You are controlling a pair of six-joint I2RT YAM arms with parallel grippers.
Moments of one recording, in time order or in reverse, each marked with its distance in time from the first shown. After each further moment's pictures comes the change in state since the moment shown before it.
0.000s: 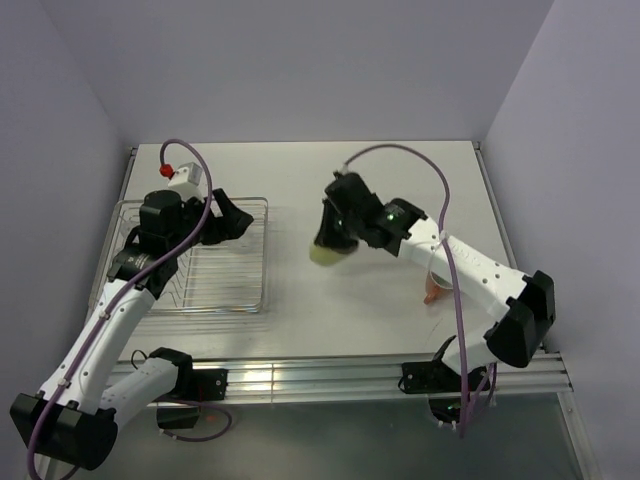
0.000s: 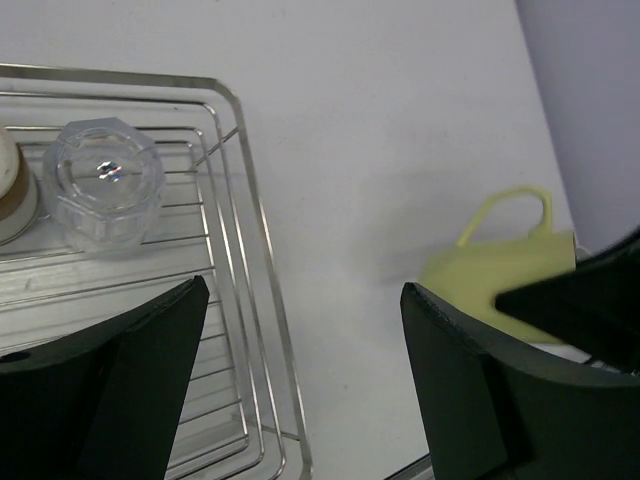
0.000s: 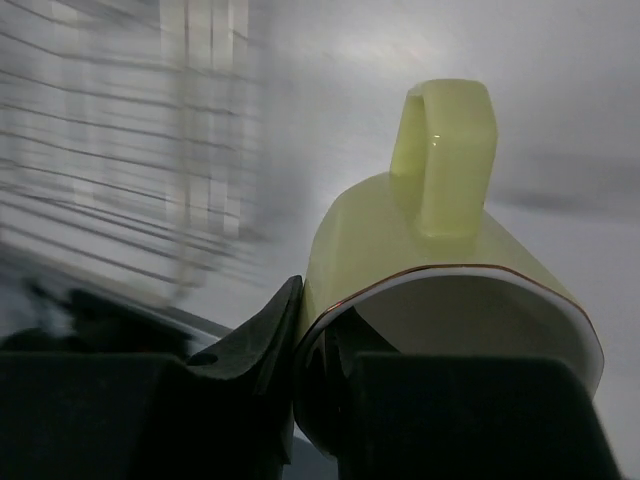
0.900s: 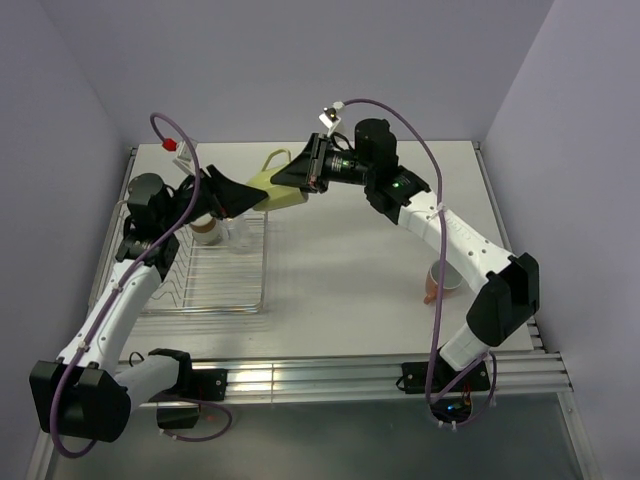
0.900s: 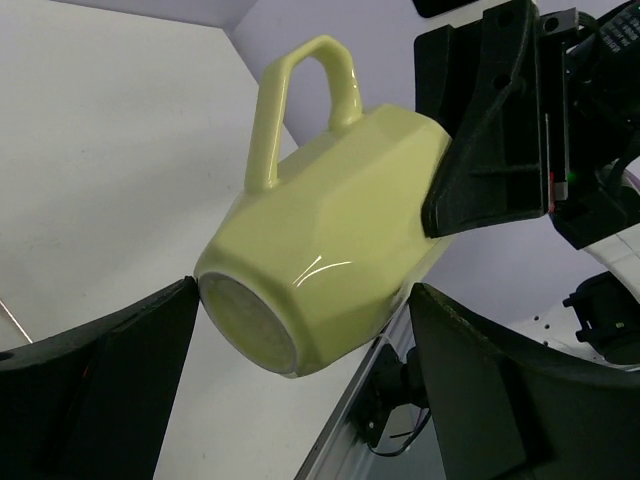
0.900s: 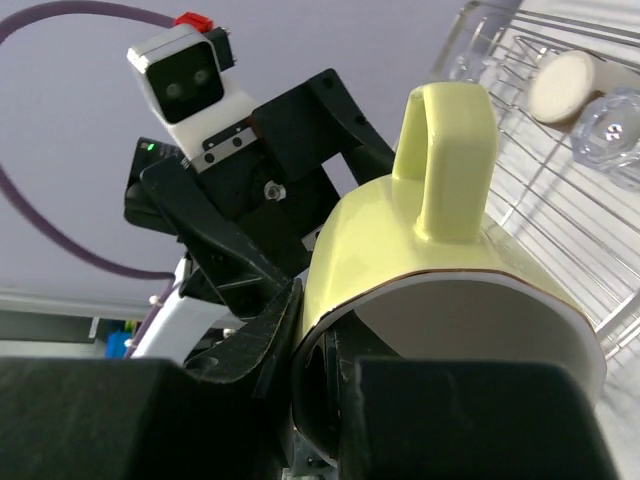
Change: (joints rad) left arm 0.133 0.137 -0.028 0.579 0.600 -0.300; right arm -0.224 0.171 0.228 0.723 -0.789 0.262
